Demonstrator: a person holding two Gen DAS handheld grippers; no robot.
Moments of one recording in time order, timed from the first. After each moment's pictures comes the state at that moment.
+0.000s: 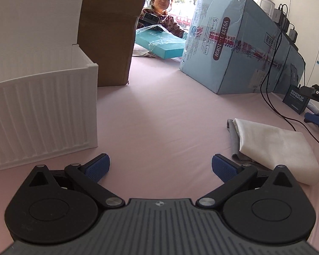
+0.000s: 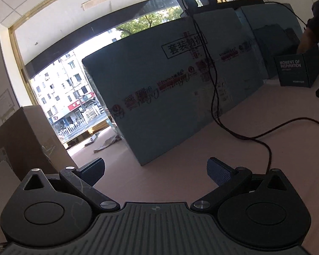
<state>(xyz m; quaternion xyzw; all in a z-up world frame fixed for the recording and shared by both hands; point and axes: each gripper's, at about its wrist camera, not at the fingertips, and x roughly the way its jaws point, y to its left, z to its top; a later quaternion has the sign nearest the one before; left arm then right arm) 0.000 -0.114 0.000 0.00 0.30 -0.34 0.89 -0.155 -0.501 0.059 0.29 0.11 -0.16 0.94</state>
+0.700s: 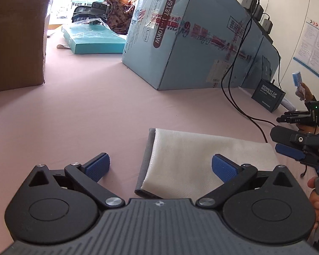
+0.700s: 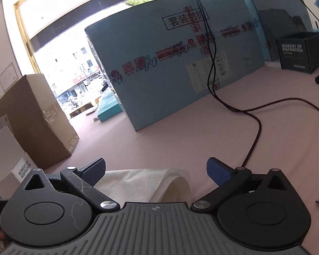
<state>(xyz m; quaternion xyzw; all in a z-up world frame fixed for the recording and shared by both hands) -0.006 -0.230 0.001 -0.01 0.32 -0.42 0.85 -0.171 -0.494 0.043 0.22 0.18 -0.14 0.95</state>
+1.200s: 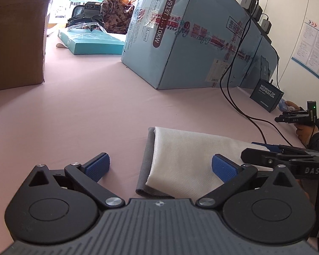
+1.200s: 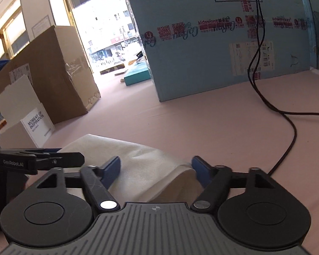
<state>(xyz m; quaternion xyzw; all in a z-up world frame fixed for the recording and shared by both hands) -0.003 -0.226 0.000 -0.01 0.32 -0.43 0.85 -0.143 -0.502 0.025 0.14 0.26 -0.03 0.95</state>
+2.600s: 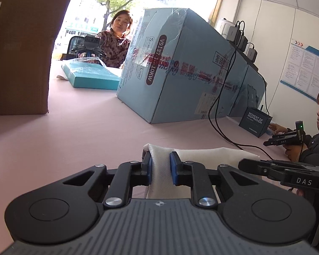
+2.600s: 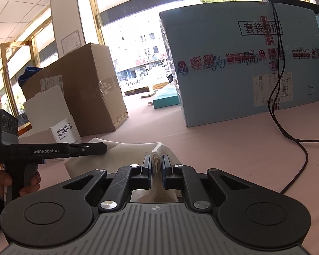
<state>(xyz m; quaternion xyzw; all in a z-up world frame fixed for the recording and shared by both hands) -0.023 -0.201 0.016 -0.05 0.23 -0.44 0.87 -0.166 -0.489 0.035 0.13 0.18 0.04 0.97</state>
